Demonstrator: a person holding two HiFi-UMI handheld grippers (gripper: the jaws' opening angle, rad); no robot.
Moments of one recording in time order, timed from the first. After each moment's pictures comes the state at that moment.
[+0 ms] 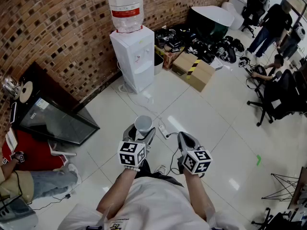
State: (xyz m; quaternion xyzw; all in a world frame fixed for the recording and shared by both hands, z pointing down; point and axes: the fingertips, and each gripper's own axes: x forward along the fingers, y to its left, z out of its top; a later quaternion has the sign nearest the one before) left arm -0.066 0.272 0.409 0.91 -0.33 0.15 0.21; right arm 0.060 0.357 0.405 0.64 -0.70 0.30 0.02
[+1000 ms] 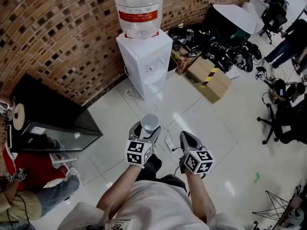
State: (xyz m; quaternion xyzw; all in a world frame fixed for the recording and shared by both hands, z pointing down) left arm -0.022 0.018 0.465 0.90 -0.35 0.15 0.20; right arm 0.094 0.095 0.445 0.61 -0.71 0.34 0.04
